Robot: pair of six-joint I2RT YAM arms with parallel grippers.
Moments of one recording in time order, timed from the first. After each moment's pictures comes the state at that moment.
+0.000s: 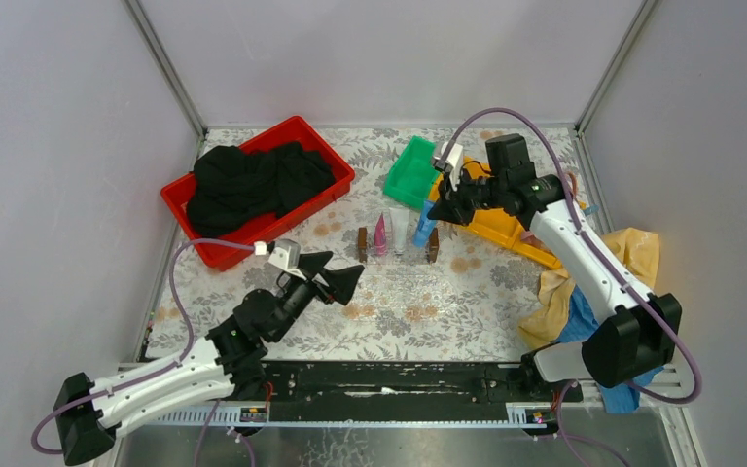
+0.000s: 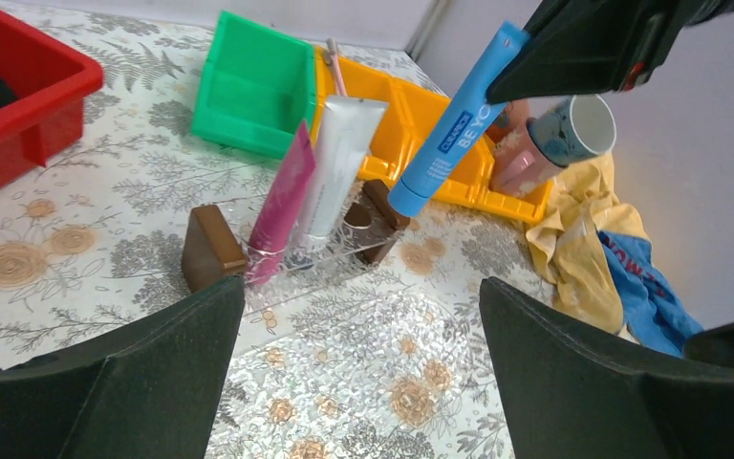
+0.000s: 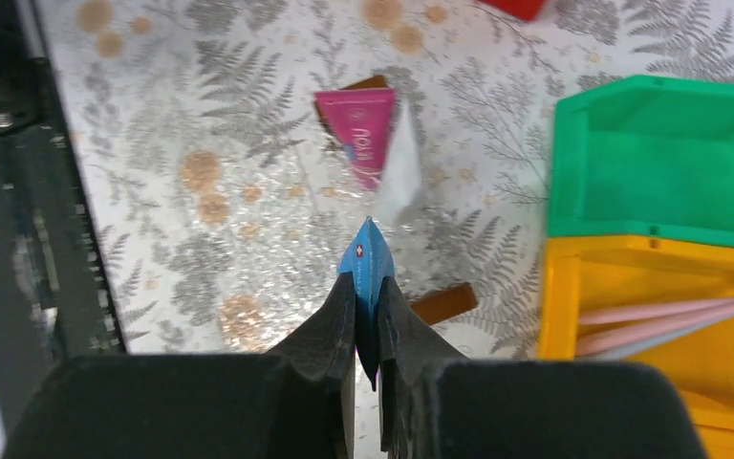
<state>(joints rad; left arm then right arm) -1.01 0.55 0.24 0.38 -0.38 -0.39 0.36 1.37 1.30 -0.70 -0.75 -0.50</state>
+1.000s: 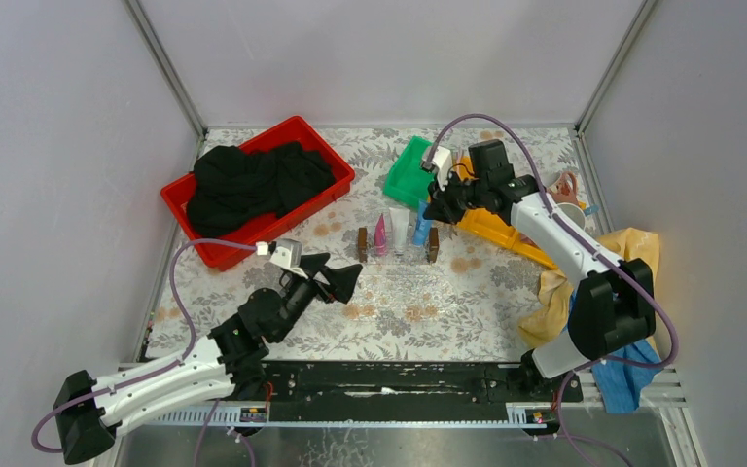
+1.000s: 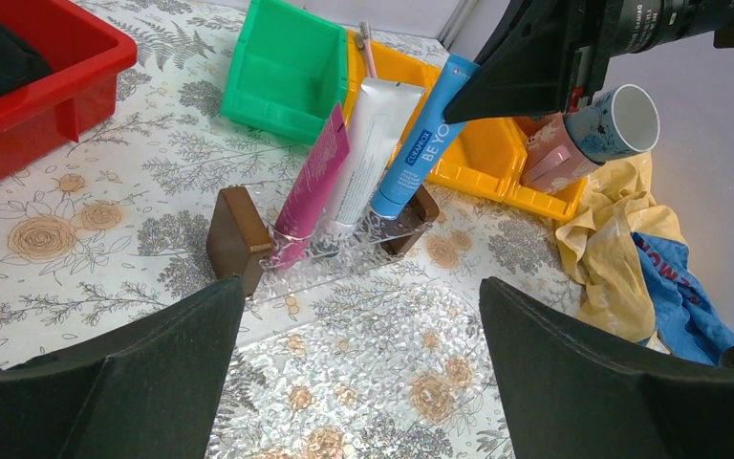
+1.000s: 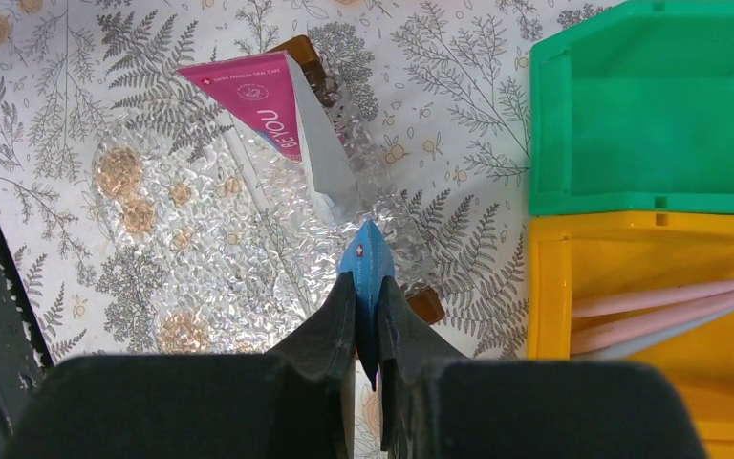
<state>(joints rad) -1.01 0.55 0.23 0.34 -0.46 -0.42 0.37 1.52 1.23 -0.50 -0.62 -0.45</state>
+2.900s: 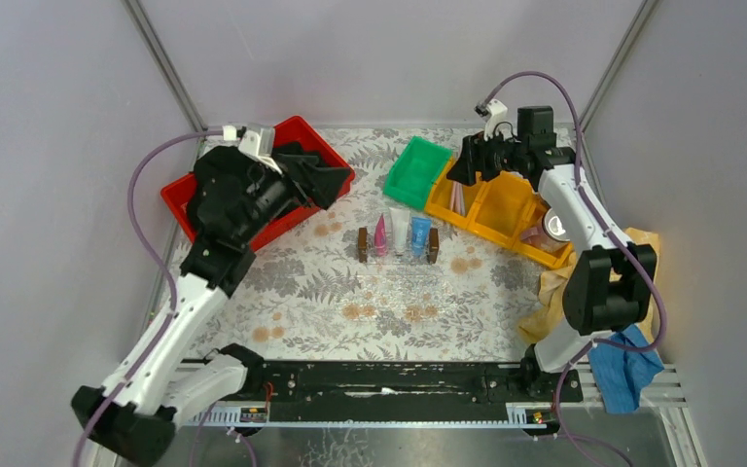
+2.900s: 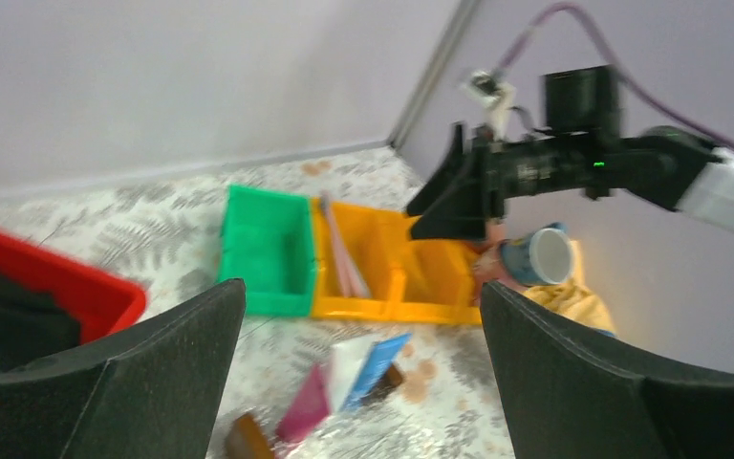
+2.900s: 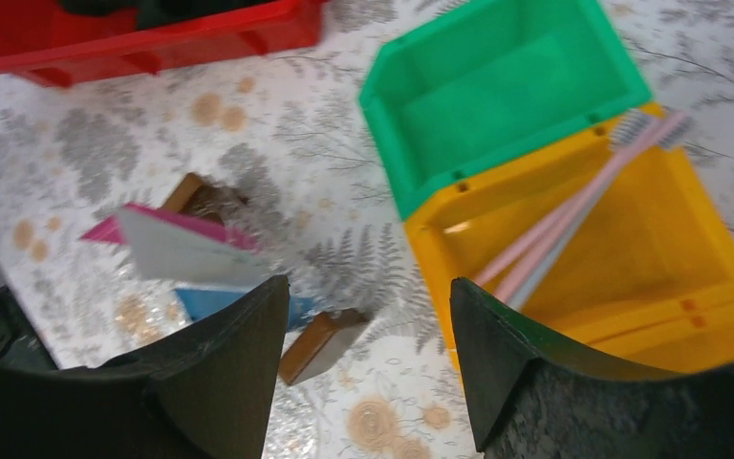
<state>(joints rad) -0.49 0.92 0.99 0.09 0.19 -0.40 0.11 1.62 1.42 -0.48 -0.72 -0.13</state>
